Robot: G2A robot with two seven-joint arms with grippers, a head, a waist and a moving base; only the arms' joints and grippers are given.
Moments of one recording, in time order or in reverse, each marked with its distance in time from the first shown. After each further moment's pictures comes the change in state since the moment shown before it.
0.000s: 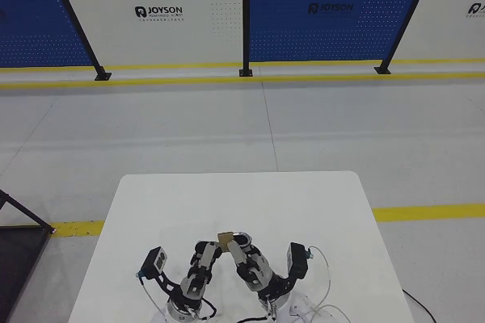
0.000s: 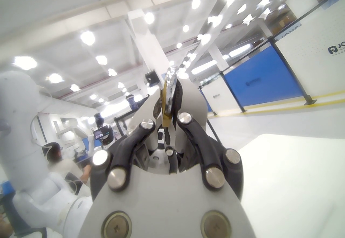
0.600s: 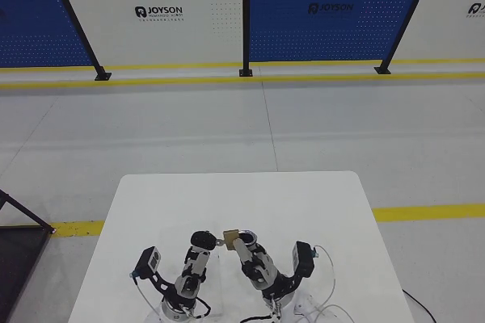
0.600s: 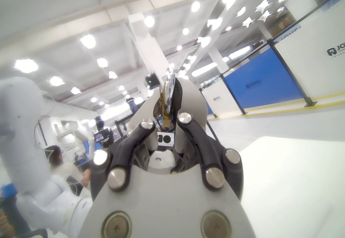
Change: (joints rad) left arm 0.012 0.014 -0.039 -0.002 0.004 0.000 0.000; right arm -0.020 0.009 0.034 -0.024 0.023 -0.029 0.015
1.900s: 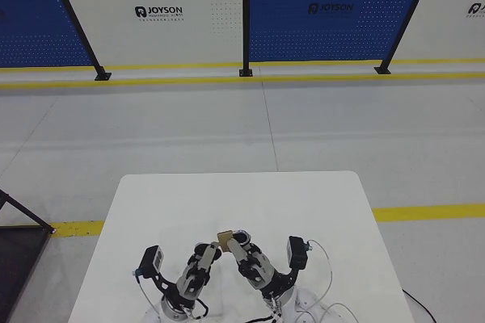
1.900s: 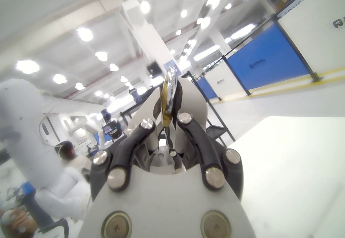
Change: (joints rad) left arm -0.019 0.026 0.001 0.017 0.088 0.003 0.003; right arm -0.014 0.007 0.019 -0.032 0.135 -0.019 0.212
